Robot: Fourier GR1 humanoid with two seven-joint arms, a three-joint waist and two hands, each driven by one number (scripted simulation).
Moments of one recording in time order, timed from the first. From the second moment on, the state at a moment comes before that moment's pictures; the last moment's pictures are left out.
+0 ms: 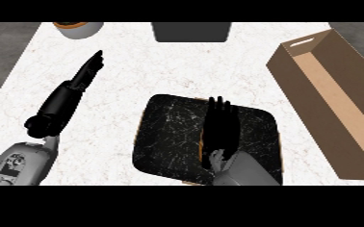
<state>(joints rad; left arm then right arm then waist) -0.24 0.44 -0.20 -1.52 0.07 -0.01 -0.08 -0.38 -0.02 0.63 -1.42 0.94 0.28 1.13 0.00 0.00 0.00</state>
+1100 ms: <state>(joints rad) -0.21 0.36 -0.12 -1.56 -0.01 -0.09 -0.06 -0.45 -0.03 0.55 -1.26 1.10 0.16 0.87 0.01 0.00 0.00</state>
